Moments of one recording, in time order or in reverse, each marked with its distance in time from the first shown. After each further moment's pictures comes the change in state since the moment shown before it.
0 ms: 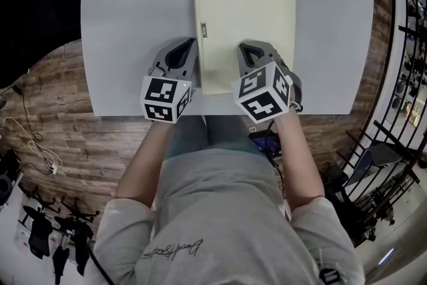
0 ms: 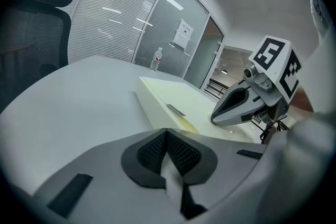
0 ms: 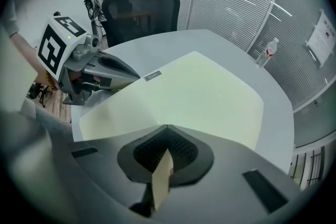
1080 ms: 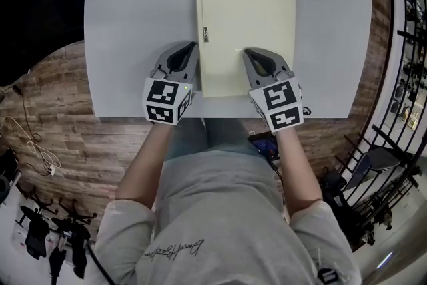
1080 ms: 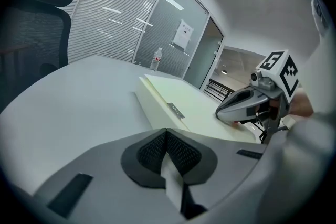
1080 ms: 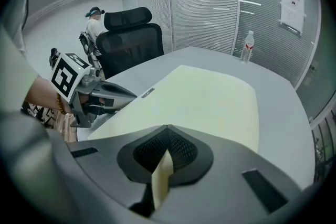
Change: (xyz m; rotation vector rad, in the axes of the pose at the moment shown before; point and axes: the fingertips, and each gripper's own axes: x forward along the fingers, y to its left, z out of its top) left arm 0.000 -0.001 0.000 -0.004 -0.003 -0.004; right arm -0.022 -0.010 0.005 0.220 -0.270 0.053
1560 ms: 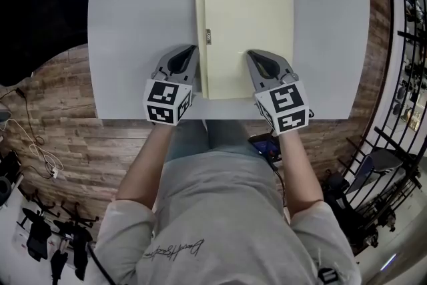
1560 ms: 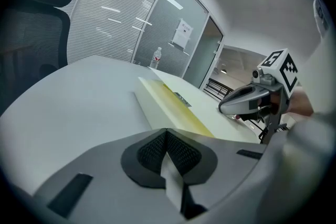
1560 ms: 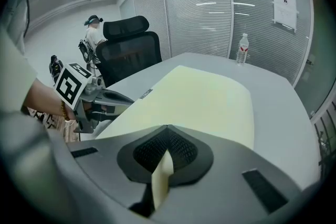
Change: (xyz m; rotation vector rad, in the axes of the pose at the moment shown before) left arm -0.004 0.006 -0.001 0.003 0.010 -0.005; right arm -0.009 -0.004 0.006 0.024 -0.056 -0.003
